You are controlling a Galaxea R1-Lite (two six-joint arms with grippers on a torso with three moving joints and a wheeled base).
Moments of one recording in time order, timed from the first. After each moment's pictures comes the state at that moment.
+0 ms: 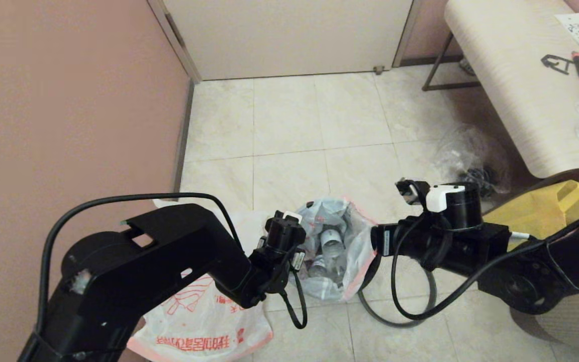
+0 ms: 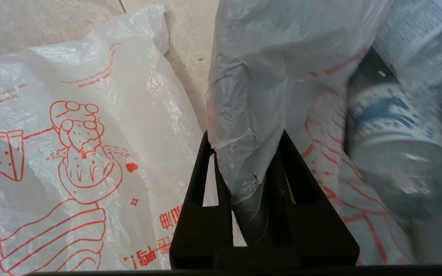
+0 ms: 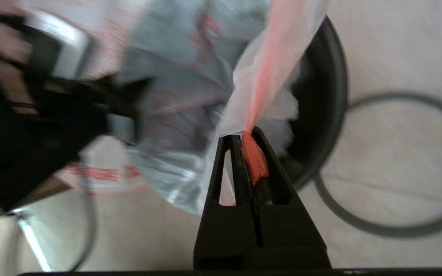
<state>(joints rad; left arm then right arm) -0.61 2.41 -1.17 -0.70 0.55 0.10 0.50 1.91 -0.88 -0.66 0.01 0.27</state>
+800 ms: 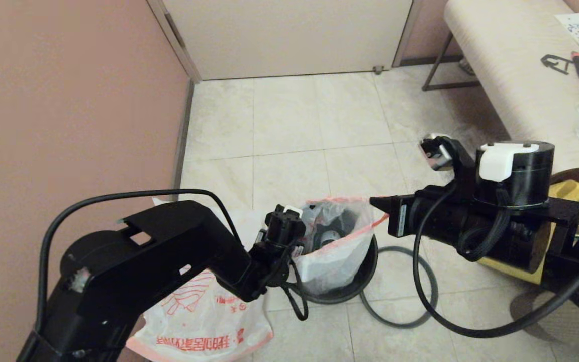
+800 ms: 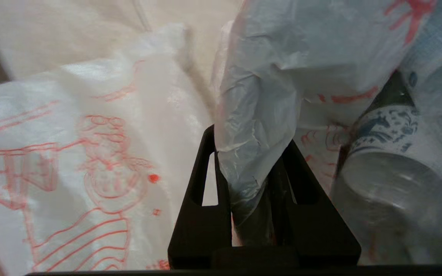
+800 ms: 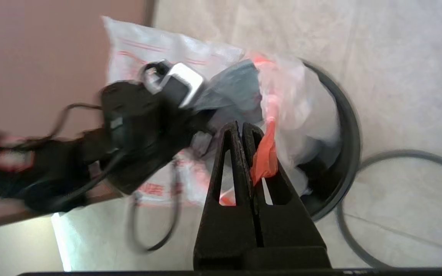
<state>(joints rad) -0.60 2.41 -1.22 -0.70 0.60 0.16 0.59 1.68 -0.91 -0.56 0.02 0.25</state>
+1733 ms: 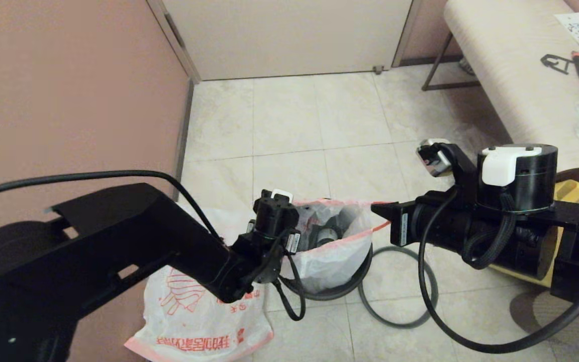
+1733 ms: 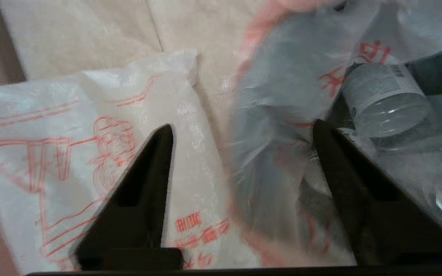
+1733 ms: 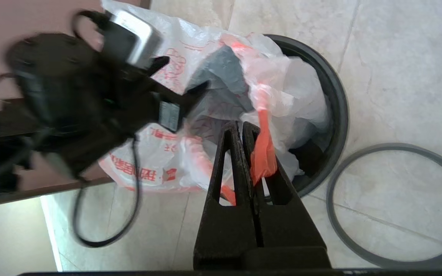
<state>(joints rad) -0.63 2.20 -1.07 -0.70 0.61 0.05 0.60 1.66 -0.90 -0.51 0.01 0.20</state>
